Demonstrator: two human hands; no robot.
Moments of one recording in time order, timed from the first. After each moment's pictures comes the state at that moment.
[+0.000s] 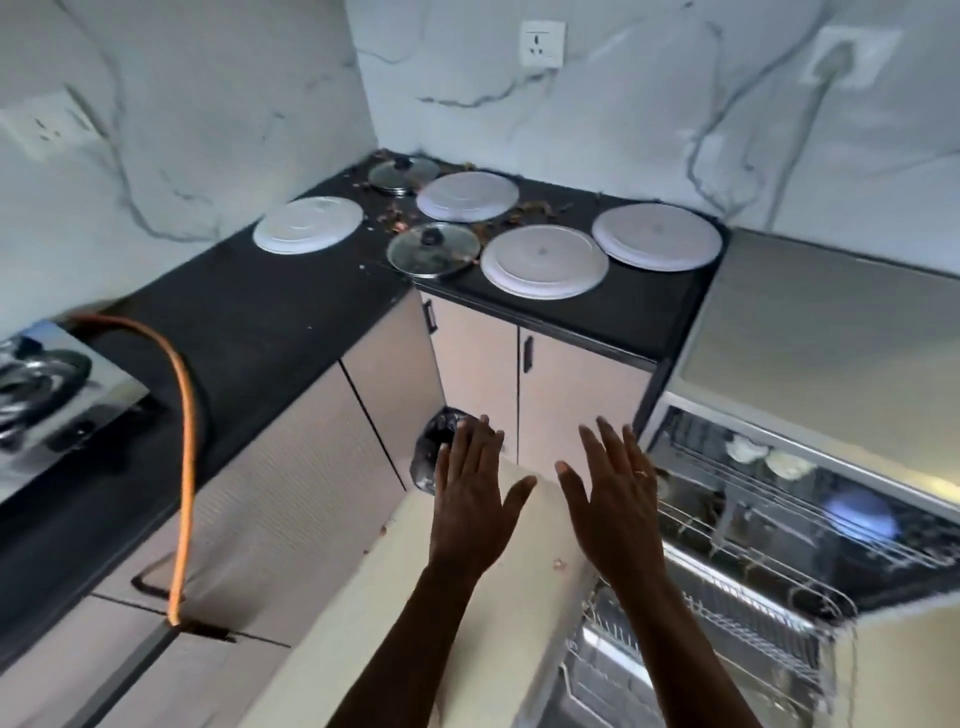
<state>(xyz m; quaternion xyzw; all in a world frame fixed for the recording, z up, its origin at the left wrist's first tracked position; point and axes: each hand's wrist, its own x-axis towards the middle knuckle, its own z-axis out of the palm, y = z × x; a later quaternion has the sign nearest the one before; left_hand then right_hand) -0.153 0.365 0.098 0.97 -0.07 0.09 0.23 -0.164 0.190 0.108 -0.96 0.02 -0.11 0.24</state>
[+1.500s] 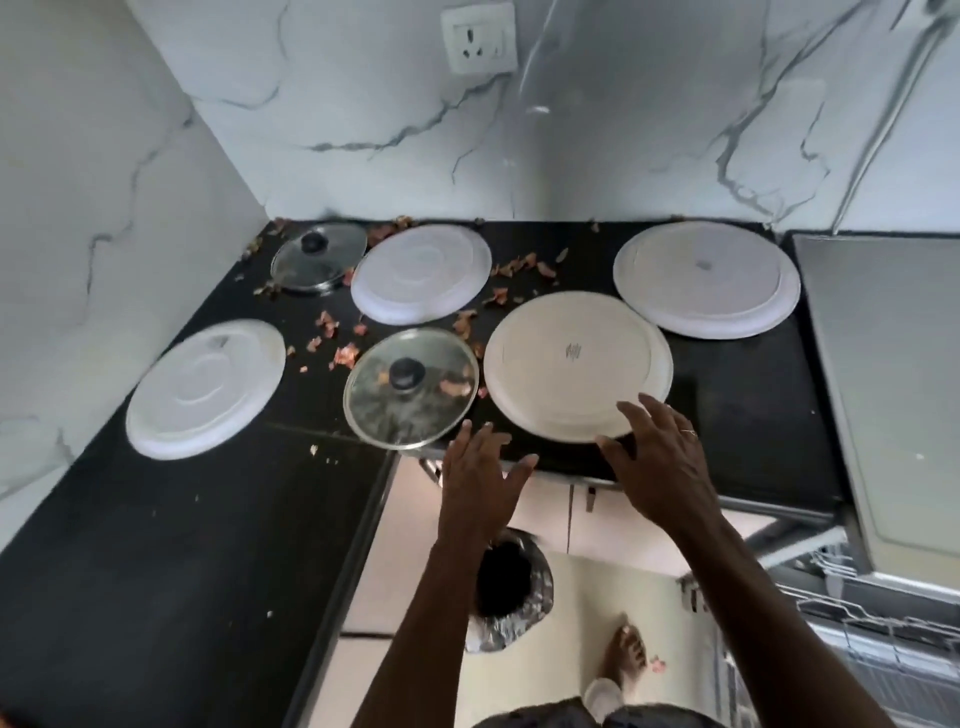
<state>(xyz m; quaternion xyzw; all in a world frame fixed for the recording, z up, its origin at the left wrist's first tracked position) 0.317 0.439 0.095 0.95 -0.12 -0.08 0.28 0.253 0.225 0.108 -0.94 0.20 -0.04 0.26</state>
